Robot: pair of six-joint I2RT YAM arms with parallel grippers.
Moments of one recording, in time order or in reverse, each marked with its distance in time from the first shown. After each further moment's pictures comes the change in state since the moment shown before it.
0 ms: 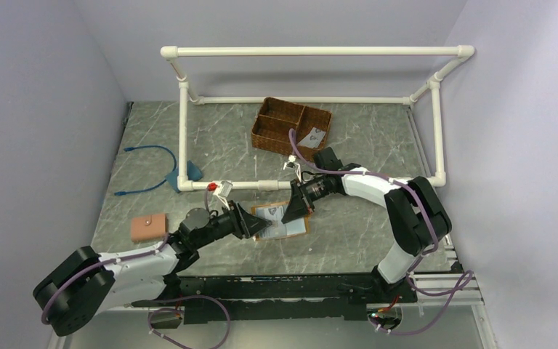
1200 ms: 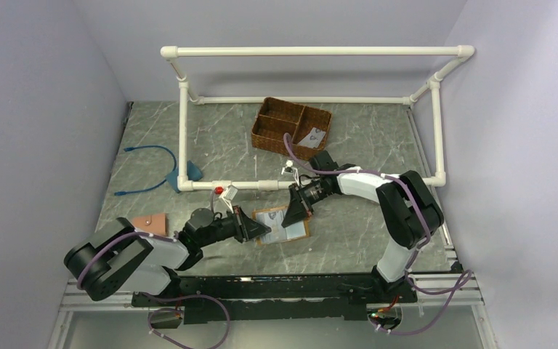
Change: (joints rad) left arm 0.050 0.292 -0.040 0.281 0.144 -0.038; right arm 0.001 0.067 0.008 -0.055 -0.001 -0.088
